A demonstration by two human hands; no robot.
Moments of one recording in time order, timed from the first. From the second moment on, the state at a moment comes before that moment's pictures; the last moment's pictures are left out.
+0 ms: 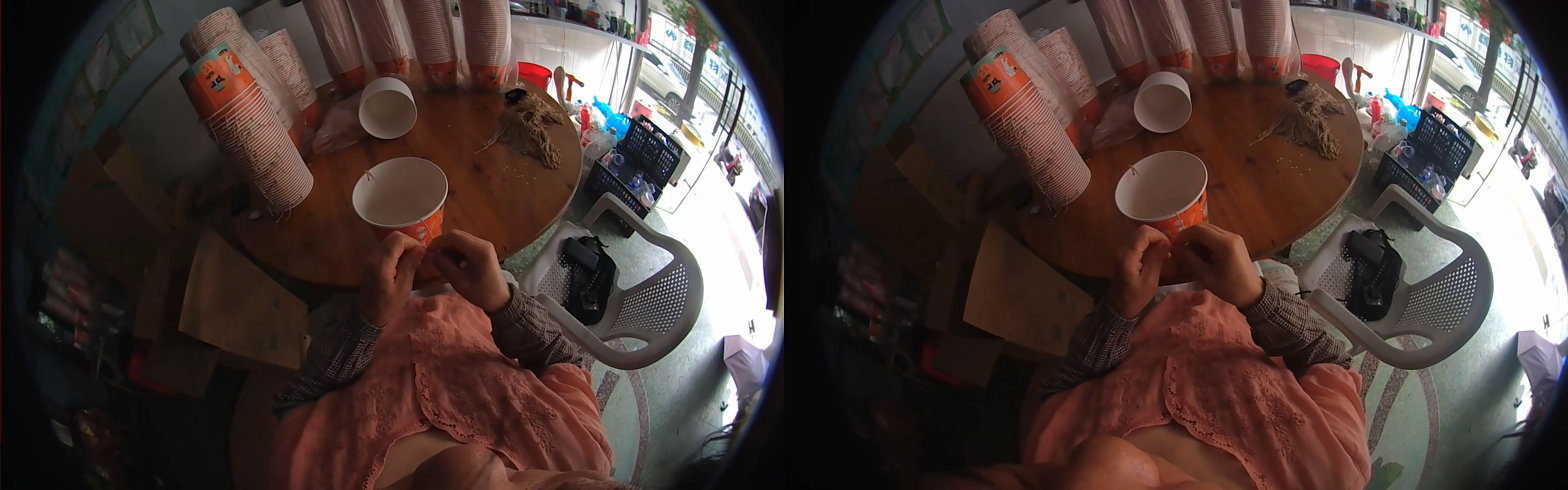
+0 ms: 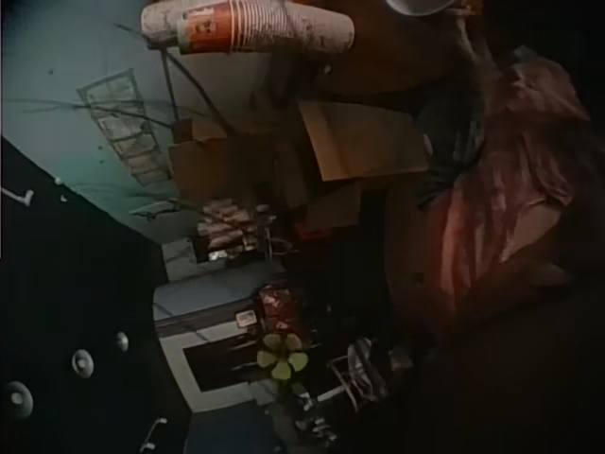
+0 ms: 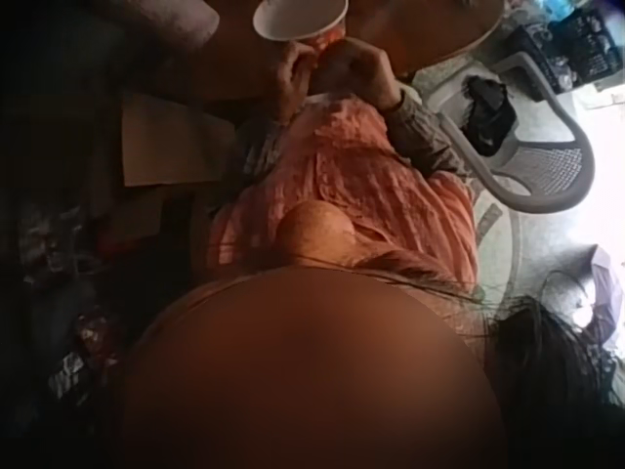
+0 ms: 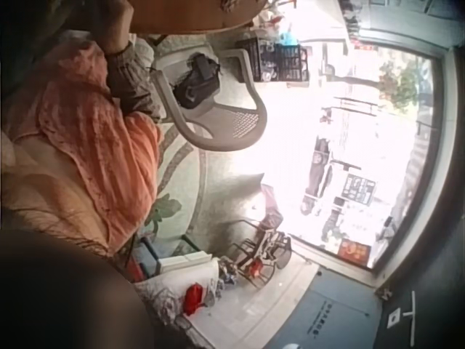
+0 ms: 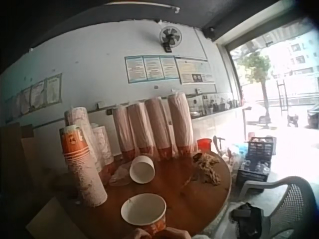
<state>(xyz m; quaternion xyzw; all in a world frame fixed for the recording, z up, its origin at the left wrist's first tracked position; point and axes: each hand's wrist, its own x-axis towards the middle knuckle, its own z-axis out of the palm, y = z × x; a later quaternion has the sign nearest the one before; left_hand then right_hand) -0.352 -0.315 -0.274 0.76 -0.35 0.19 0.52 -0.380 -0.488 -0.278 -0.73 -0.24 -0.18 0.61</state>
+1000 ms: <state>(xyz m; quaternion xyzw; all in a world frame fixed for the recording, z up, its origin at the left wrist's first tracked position) -0.294 -0.336 -0.270 0.86 -0.31 0.23 0.35 -0.300 -0.496 -0.335 -0.63 -0.11 -0.31 0.71</state>
